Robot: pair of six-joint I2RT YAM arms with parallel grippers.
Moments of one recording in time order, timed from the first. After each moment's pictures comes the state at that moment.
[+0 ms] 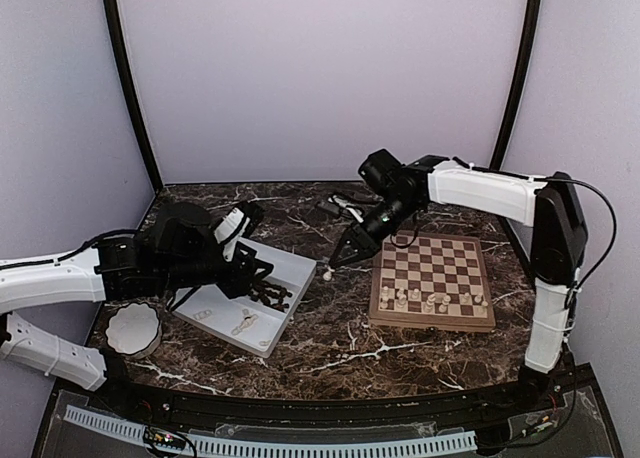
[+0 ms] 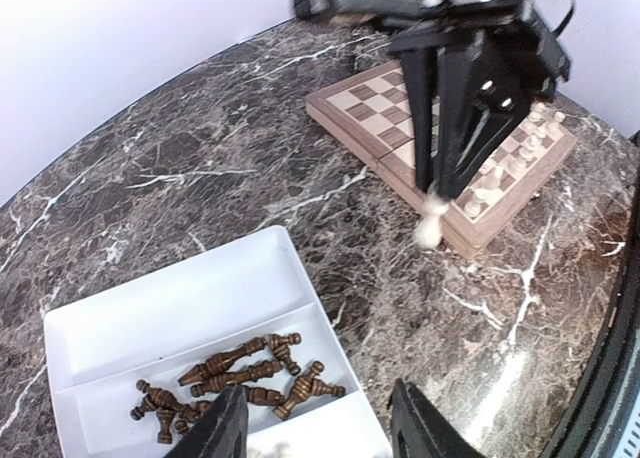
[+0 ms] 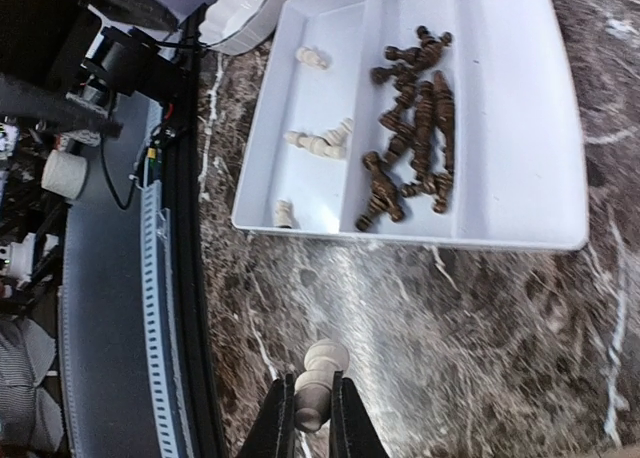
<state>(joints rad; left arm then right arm) -0.95 1.12 0.82 -0.26 -0.15 -0.08 0.72 1.98 1.68 -0.88 -0.83 -0.29</state>
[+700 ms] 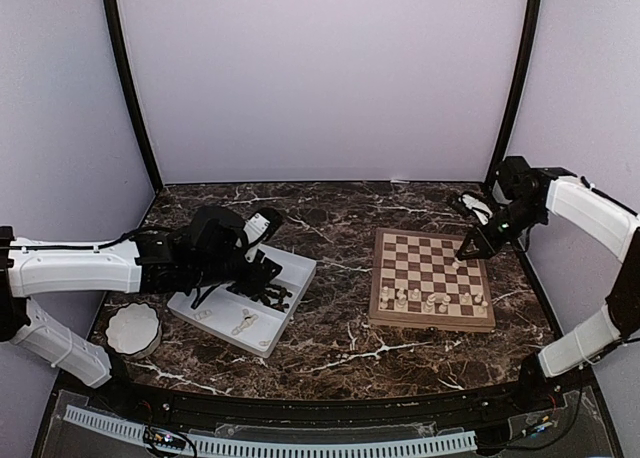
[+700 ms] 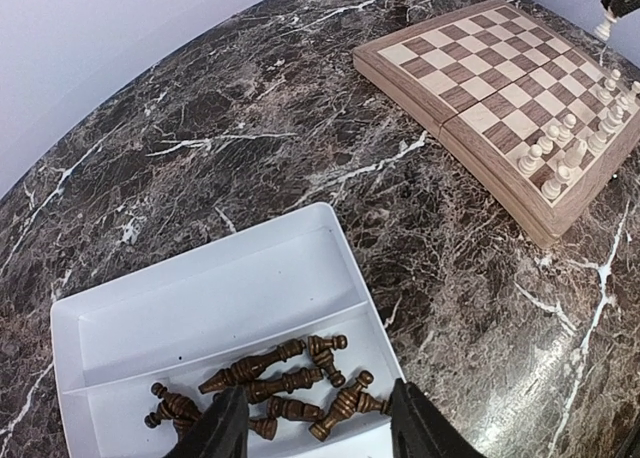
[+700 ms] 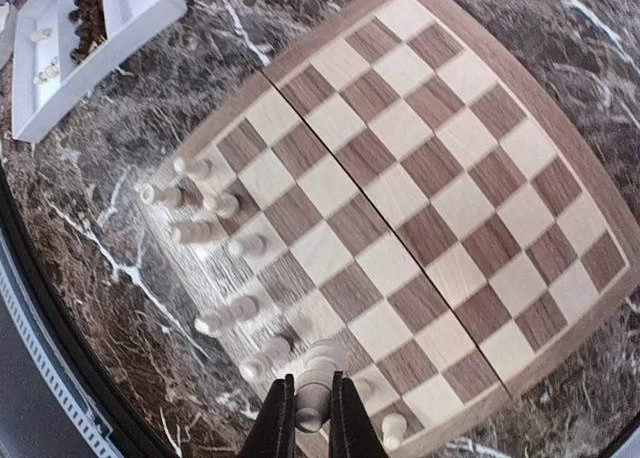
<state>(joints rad) -0.93 1.32 0.86 -0.21 -0.25 -0.06 0.16 1.41 1.17 -1.03 -0.47 -0.49</state>
